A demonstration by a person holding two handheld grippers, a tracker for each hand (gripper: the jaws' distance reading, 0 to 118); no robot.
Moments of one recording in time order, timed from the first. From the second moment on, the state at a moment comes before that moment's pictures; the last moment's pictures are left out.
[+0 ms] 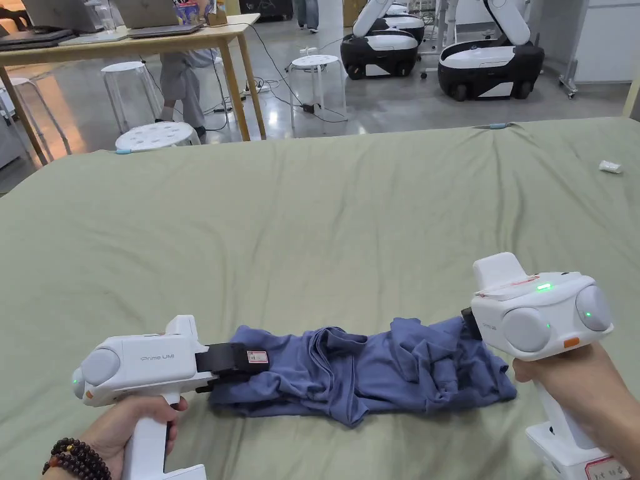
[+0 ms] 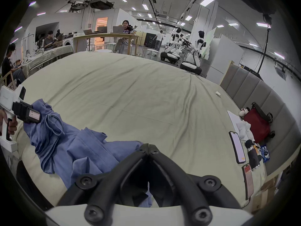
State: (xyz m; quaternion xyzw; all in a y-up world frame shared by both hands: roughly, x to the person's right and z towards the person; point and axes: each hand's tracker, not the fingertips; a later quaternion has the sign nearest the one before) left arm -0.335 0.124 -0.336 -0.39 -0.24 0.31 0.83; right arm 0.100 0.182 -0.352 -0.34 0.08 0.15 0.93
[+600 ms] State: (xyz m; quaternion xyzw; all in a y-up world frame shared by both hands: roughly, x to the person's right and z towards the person) left arm -0.424 0.149 -0.285 -0.37 -0.14 0.29 0.87; right arm 0.098 0.189 -0.348 -0.33 0.07 0.15 0.93
